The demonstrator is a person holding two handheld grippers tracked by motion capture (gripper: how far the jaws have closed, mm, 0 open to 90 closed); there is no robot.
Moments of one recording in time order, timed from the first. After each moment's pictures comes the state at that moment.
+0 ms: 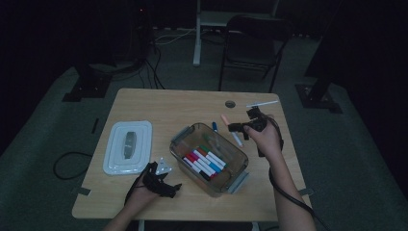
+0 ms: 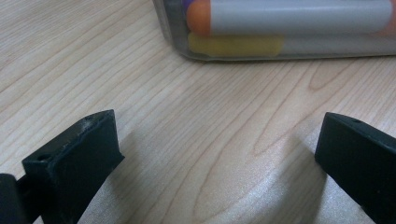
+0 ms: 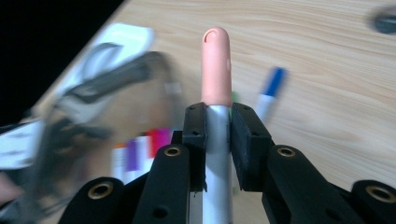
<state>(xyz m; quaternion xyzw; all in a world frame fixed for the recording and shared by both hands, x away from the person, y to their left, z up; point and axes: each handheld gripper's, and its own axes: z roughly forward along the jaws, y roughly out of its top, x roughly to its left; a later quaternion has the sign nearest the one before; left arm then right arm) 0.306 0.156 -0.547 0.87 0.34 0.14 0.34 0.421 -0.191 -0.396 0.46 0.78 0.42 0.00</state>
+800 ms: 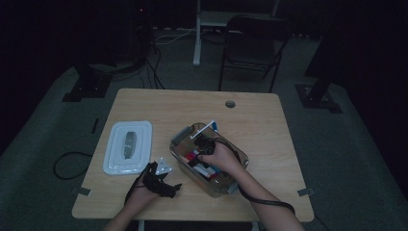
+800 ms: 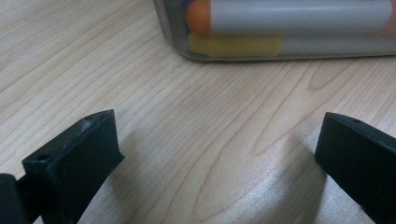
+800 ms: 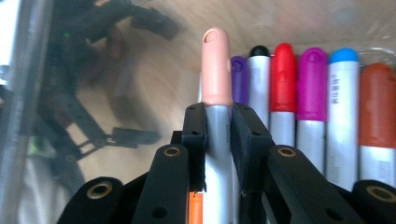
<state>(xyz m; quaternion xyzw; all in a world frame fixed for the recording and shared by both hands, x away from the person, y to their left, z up) 0.306 0.156 -0.547 0.87 0.34 0.14 0.34 0.395 -0.054 -0.471 0.35 0.89 0.26 -0.12</state>
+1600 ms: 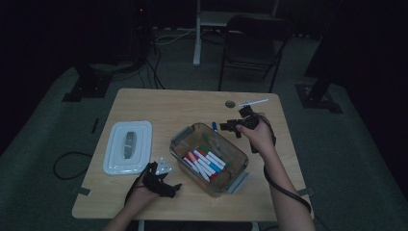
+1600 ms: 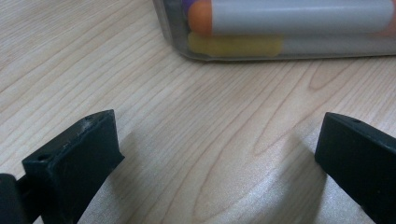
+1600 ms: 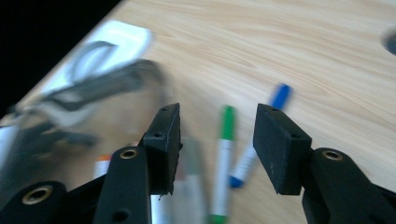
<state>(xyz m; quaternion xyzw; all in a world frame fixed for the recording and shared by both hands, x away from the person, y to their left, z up) 0.306 0.156 -0.547 0.87 0.34 0.14 0.34 0.444 -0.180 -0.414 0.44 0.79 0.42 0.03</state>
